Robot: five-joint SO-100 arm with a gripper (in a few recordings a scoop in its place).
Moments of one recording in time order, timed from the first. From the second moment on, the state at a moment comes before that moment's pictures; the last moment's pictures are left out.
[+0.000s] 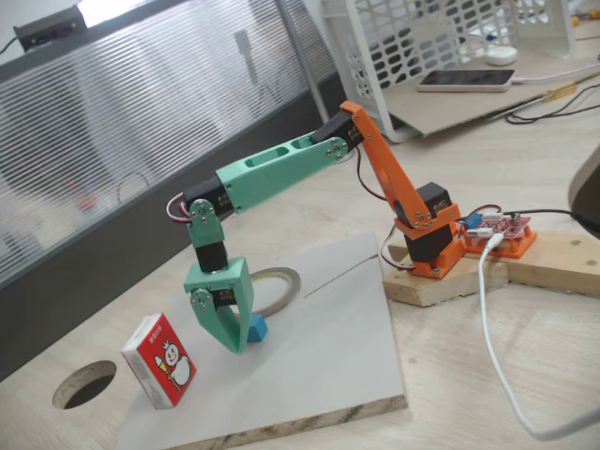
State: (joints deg) arm -22.6 72.7 75.8 76.4 115.5
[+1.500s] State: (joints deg) arm -22.4 61.5 70.6 61.5 115.5
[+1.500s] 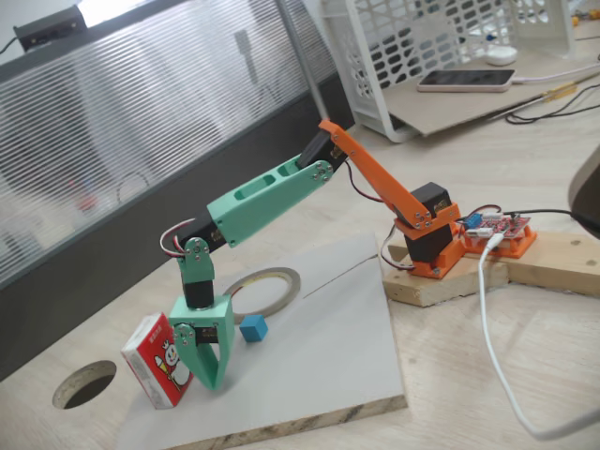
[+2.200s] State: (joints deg) arm -17.4 53.3 53.5 61.5 115.5
